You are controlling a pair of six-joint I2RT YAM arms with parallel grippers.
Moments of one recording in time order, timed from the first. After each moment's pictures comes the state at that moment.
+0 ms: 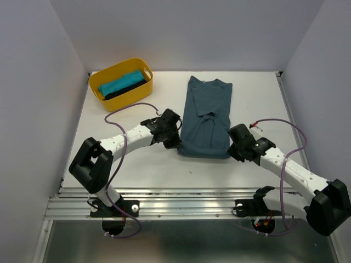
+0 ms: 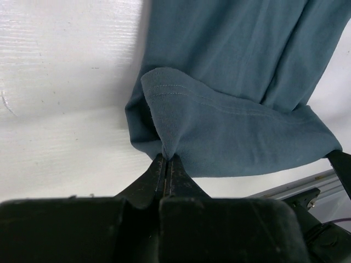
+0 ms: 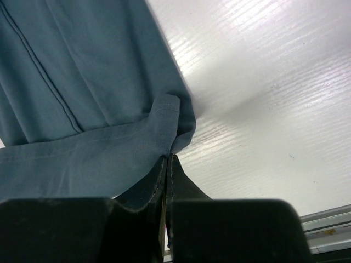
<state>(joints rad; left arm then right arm) -0.74 1.58 1.05 -0.47 0.04 -0.94 0.55 1.07 0.71 -0.73 0.36 1.13</state>
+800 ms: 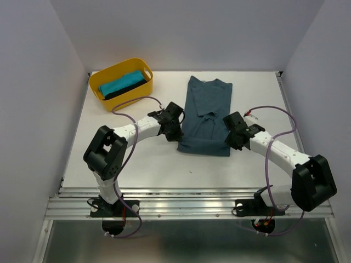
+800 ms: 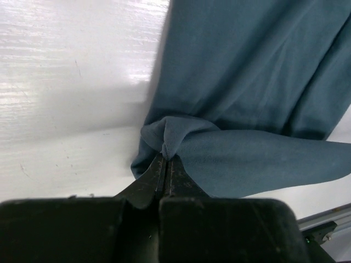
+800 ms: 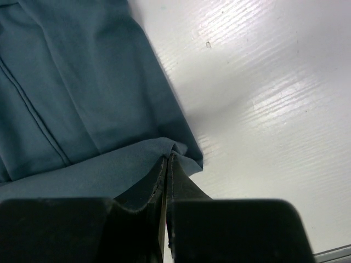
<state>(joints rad) -0.68 1.77 1.20 -0.48 0.01 -0.87 0.47 1.33 0.85 -0.65 0.42 0.98</state>
